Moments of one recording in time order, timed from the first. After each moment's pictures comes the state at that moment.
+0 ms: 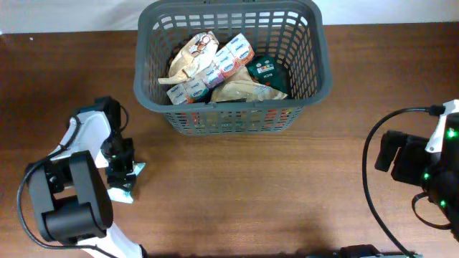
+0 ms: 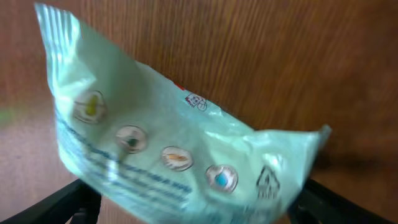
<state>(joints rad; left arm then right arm) 0.20 1.87 1.17 -1.10 -0.09 -1.60 0.07 1.07 1.78 -1.57 0.25 0.26</state>
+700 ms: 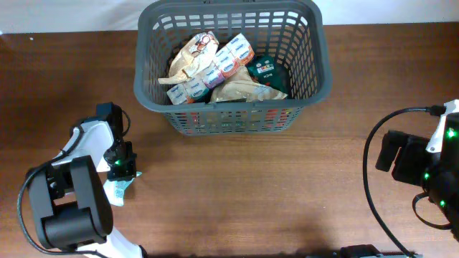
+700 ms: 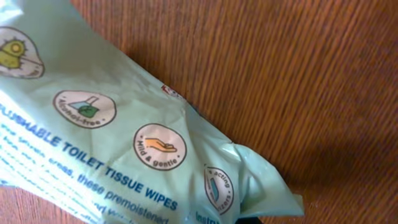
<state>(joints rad) 0.20 1.84 1.06 -0.93 -0.12 -1.58 0.07 1.07 1.78 -1.58 0.26 0.26</state>
